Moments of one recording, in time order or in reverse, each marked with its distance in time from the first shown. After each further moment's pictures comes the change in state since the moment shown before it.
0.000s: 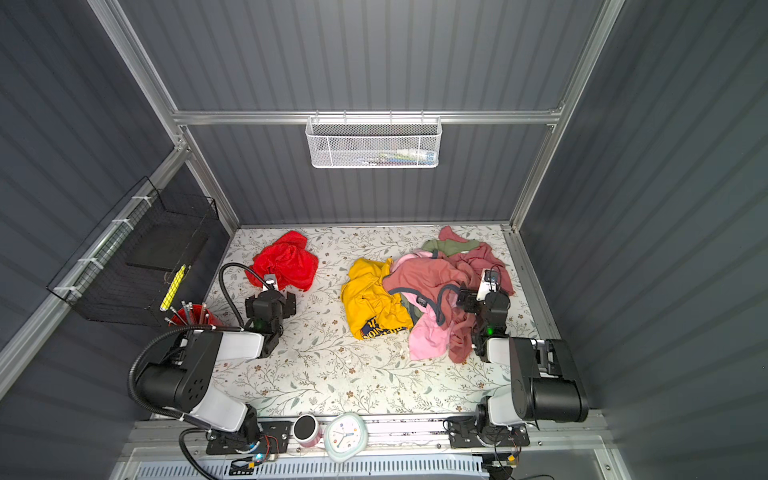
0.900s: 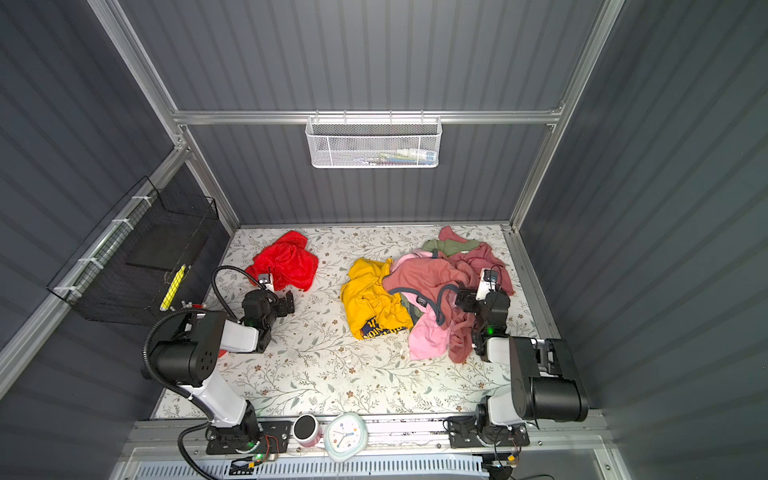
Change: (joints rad) left arm 0.099 0.096 0.021 0.093 0.291 -0.016; right arm -0.003 0.002 0.000 0.002 -0.040 0.016
